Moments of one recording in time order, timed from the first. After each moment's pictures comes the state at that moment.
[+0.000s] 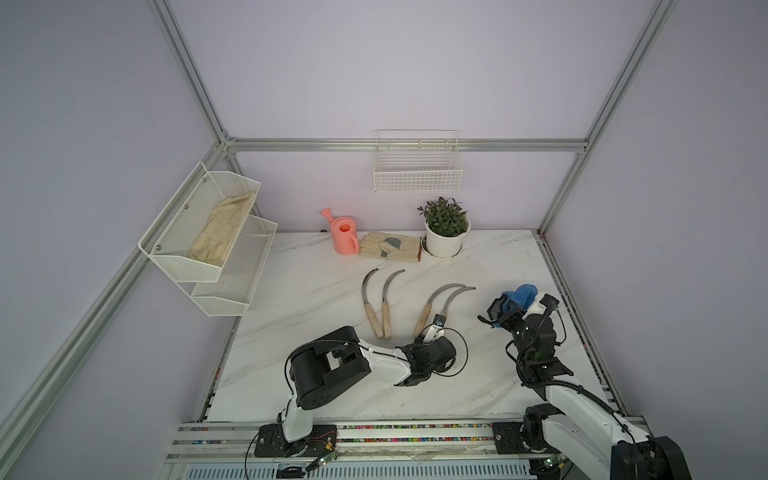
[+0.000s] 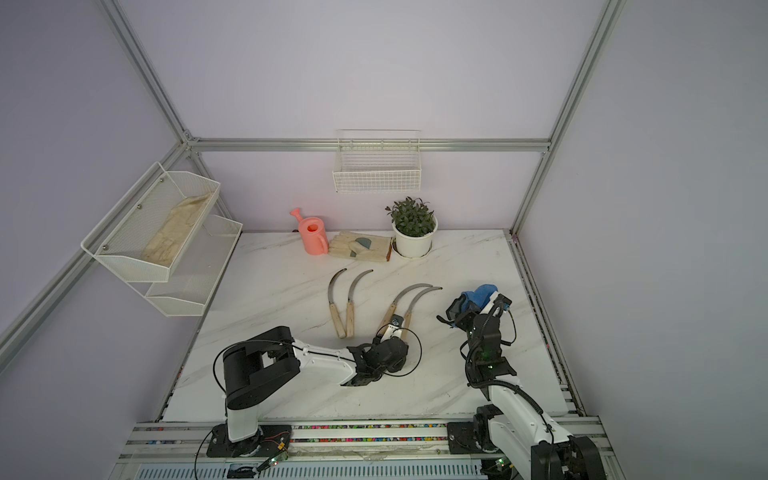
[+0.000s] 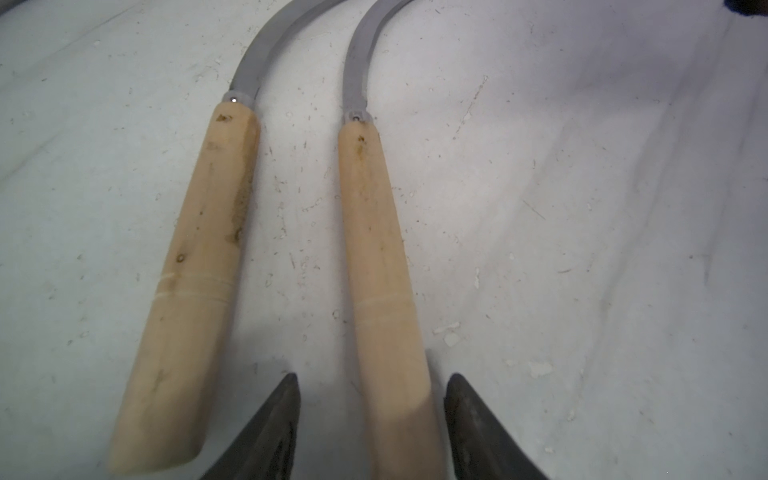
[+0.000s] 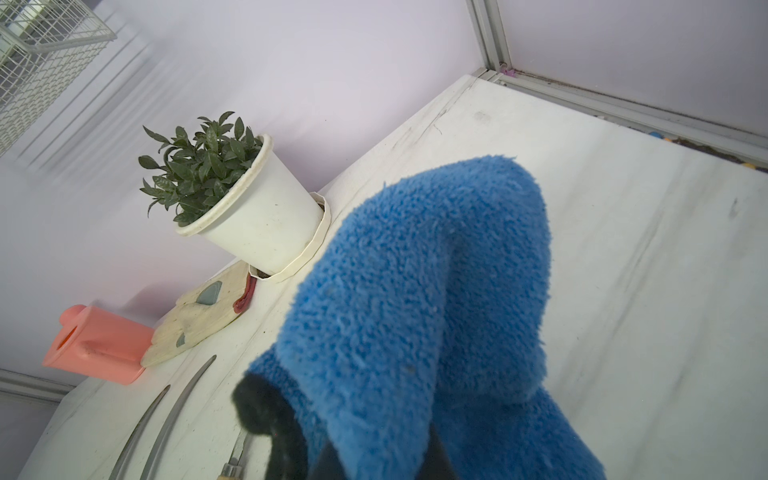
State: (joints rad) left arm -1.15 1.95 0.98 0.17 -0.51 -0.54; right arm 0.12 0.91 0.23 0.40 0.25 0.66
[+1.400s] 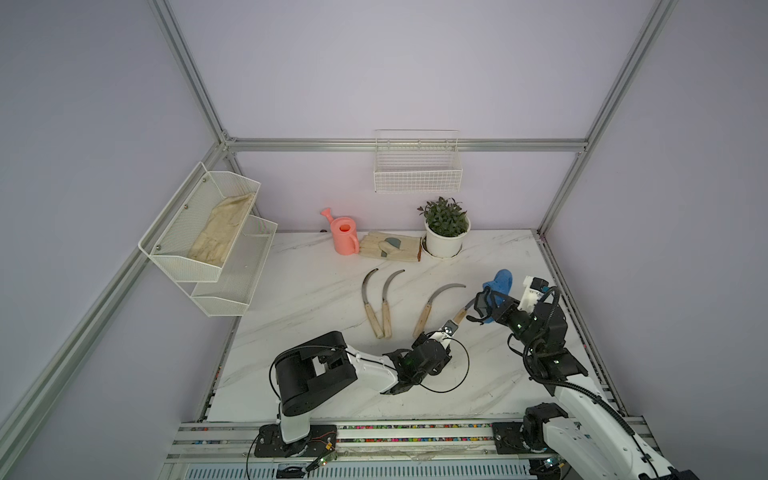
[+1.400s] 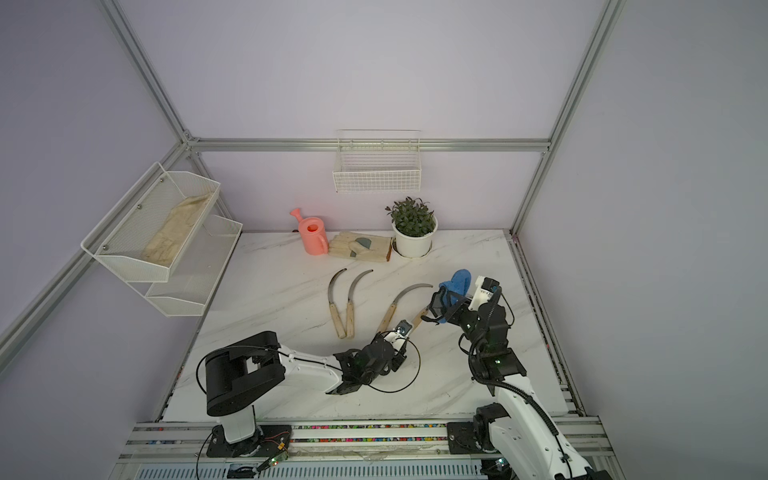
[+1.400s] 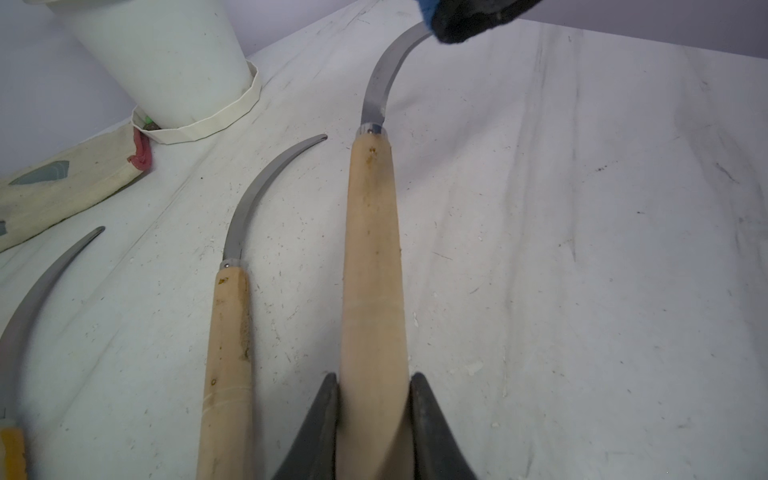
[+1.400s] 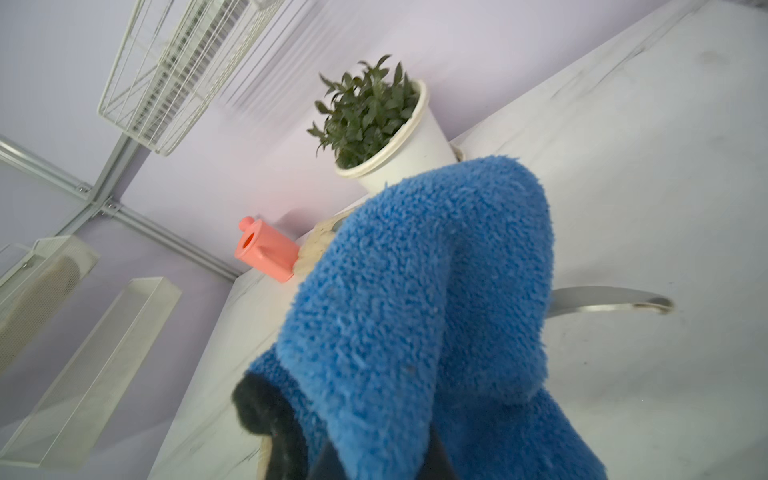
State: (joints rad) left arm -1.16 1.84 0.82 0.54 -0.46 -0.04; right arm 0.18 0.81 0.42 0.14 -0.15 0.66
